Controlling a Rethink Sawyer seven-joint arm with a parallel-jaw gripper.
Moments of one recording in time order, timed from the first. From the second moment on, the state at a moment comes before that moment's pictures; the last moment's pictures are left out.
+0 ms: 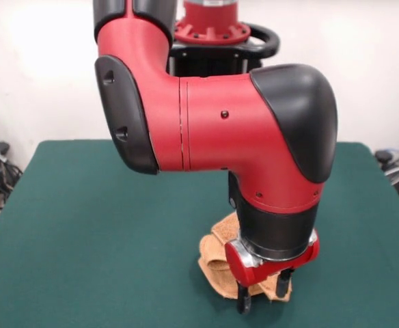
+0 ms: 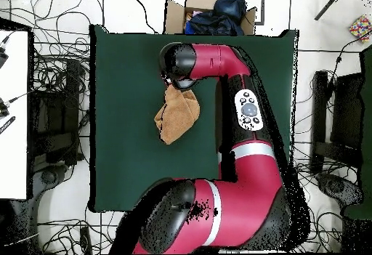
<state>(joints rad) -0.32 -0.30 0.35 1.03 -0.35 0.95 1.31</state>
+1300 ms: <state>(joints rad) -0.27 -0.32 0.27 1.07 -0.28 0.95 1.31</state>
